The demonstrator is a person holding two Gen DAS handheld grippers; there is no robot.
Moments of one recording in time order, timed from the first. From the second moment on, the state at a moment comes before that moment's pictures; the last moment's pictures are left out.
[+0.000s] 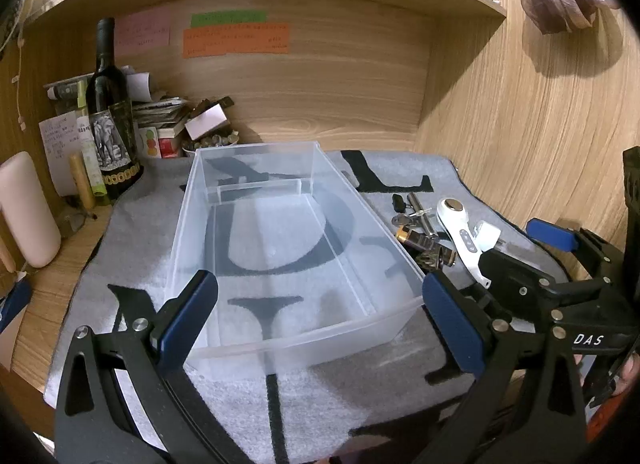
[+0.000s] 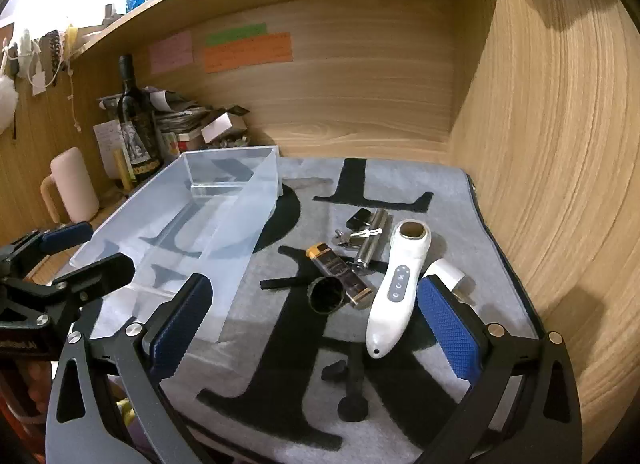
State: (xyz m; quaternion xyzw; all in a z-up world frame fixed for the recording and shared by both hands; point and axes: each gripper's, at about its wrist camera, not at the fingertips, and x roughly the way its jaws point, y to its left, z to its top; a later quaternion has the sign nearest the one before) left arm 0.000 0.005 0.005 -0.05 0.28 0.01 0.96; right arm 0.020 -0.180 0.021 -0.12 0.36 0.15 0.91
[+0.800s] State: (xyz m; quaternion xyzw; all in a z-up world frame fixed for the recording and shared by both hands) left arm -0.010 -0.001 0.009 -0.03 0.27 0.02 0.96; right arm 0.012 -0.173 0.028 -0.13 0.35 0.17 0.91
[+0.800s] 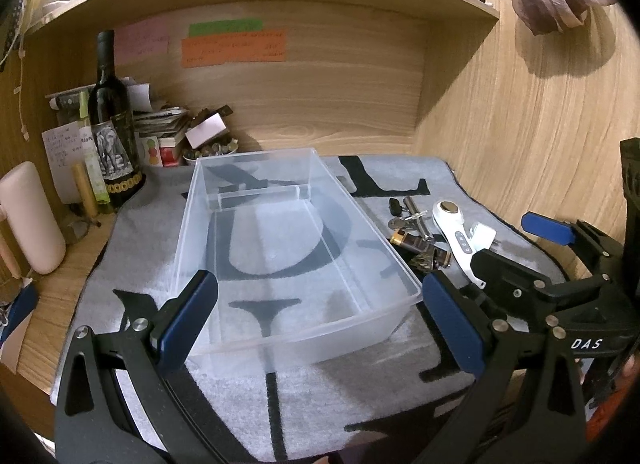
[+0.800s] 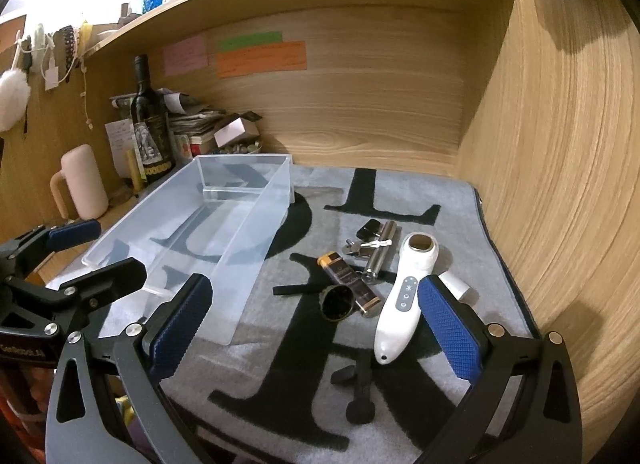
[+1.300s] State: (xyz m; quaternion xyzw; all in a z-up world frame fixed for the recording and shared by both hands) left arm -0.002 0.000 0.006 -0.04 0.28 0.01 0.96; right arm 0.016 -0.175 0.024 -0.13 0.36 0.16 0.91
